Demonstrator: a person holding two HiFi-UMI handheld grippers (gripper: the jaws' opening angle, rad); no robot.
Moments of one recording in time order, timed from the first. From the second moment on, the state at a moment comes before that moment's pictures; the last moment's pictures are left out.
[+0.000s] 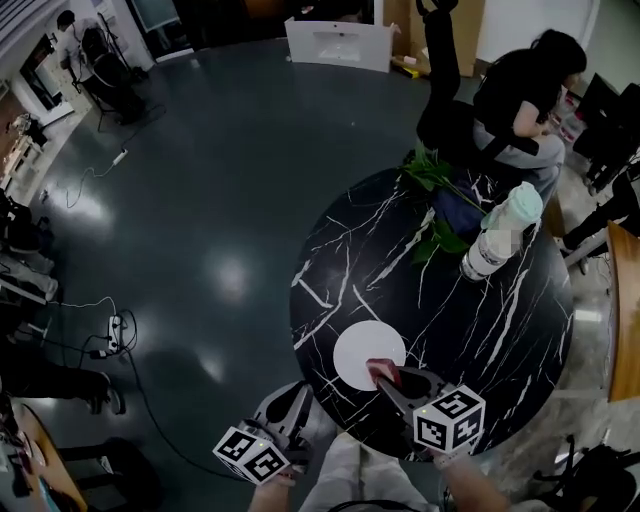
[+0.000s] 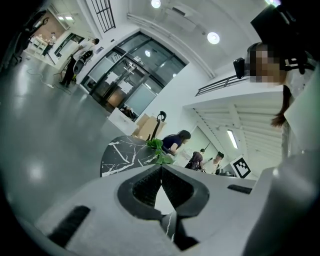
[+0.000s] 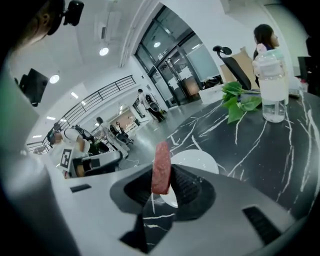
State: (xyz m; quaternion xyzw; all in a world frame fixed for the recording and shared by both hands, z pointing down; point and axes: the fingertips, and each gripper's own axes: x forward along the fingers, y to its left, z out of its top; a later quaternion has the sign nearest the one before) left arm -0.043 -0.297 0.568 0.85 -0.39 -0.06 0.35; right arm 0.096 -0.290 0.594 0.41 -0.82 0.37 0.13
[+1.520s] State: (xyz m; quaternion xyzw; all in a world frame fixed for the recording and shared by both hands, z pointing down) left arm -0.031 -0.307 0.578 0.86 -0.41 -0.08 0.29; right arm 0.082 -0.333 0.652 0.40 -0.82 0.25 0.31
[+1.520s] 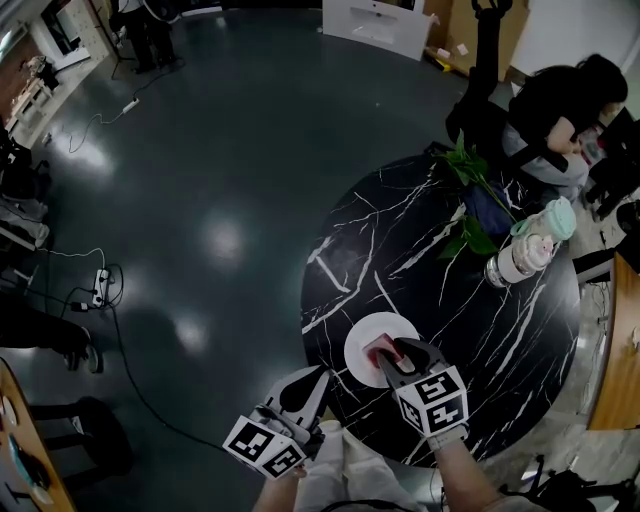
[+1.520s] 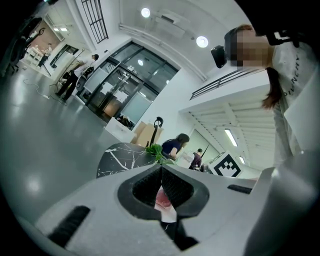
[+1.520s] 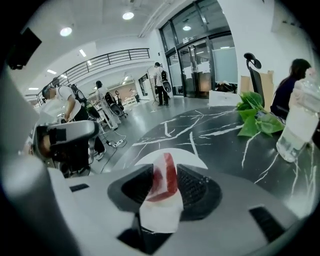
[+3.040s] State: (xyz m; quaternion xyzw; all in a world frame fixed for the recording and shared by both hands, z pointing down) left arm 0.030 -0.278 0.481 0.92 -0.31 -0.05 0.21; right arm 0.063 -0.262 0.458 0.38 -0.91 0.17 0.06
